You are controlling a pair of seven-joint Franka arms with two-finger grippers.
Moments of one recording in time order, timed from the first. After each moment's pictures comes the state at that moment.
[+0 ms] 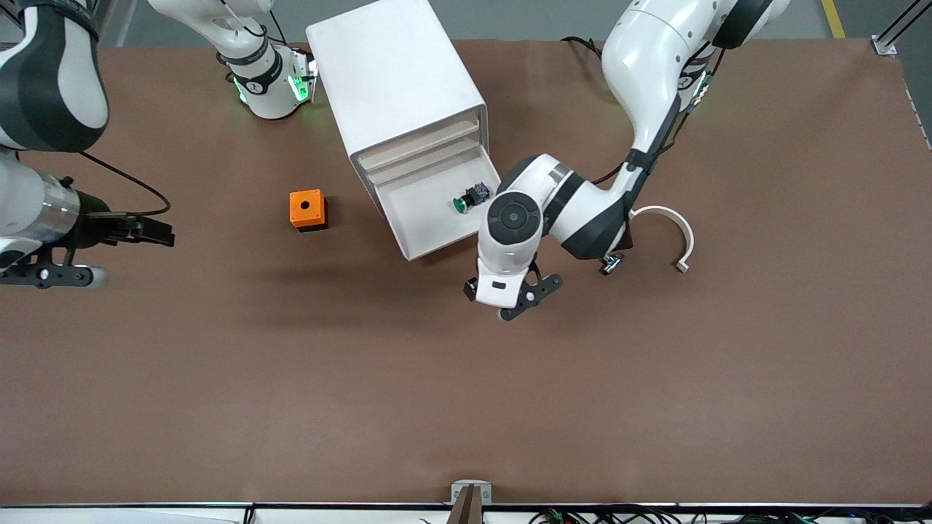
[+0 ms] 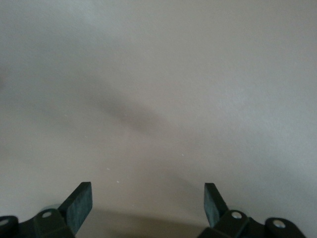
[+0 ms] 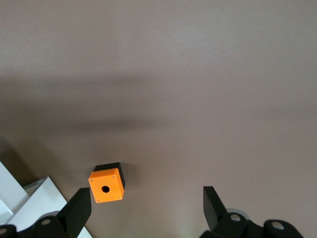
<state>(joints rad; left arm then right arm) -0.65 0.77 -0.07 -1.25 -0.01 1.99 -1.26 0.00 0.19 0.00 -1.54 -0.01 1.55 0.02</state>
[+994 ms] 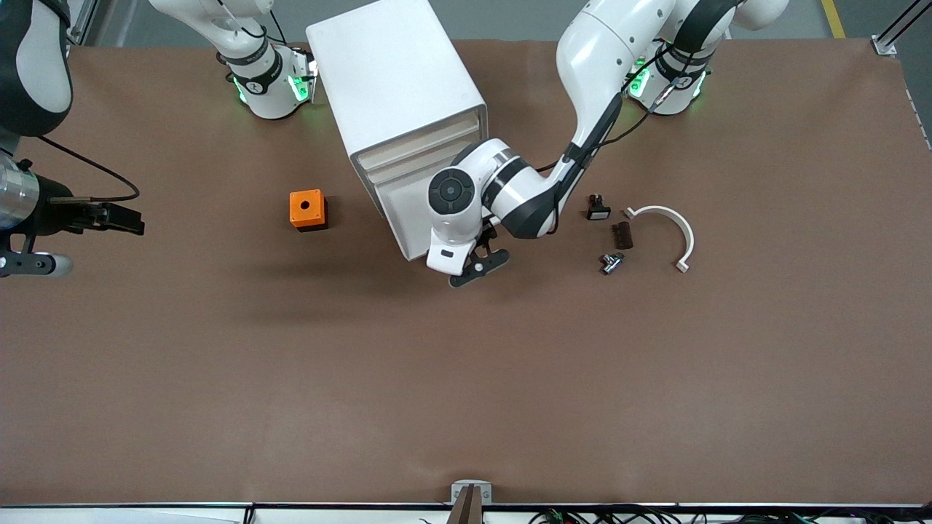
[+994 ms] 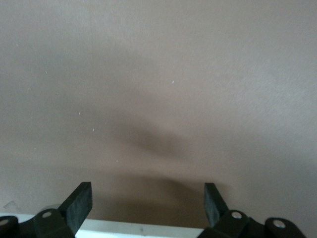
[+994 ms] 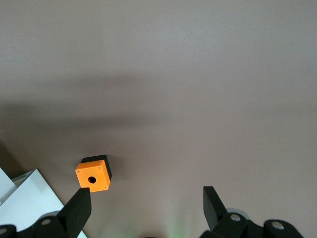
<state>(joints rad) -0.79 0.84 -0.07 -1.27 -0.01 2.02 -1.29 -0.03 0.18 0.01 -1.49 -0.05 1.48 0.00</state>
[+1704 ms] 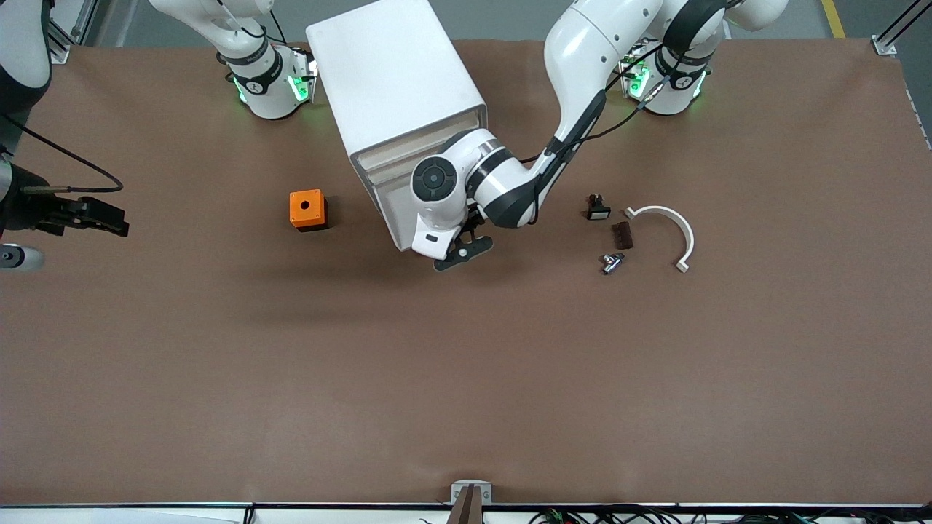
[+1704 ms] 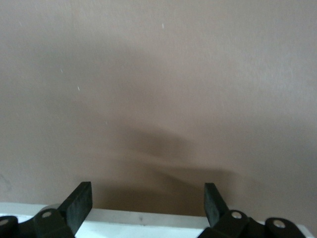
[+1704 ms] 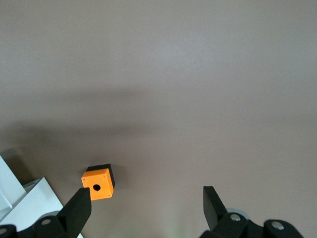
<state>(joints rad) -0.81 0.84 -0.11 -1.27 -0.05 2.02 -1.30 -0.03 0.18 0.02 -1.41 -0.04 1.46 0.00</state>
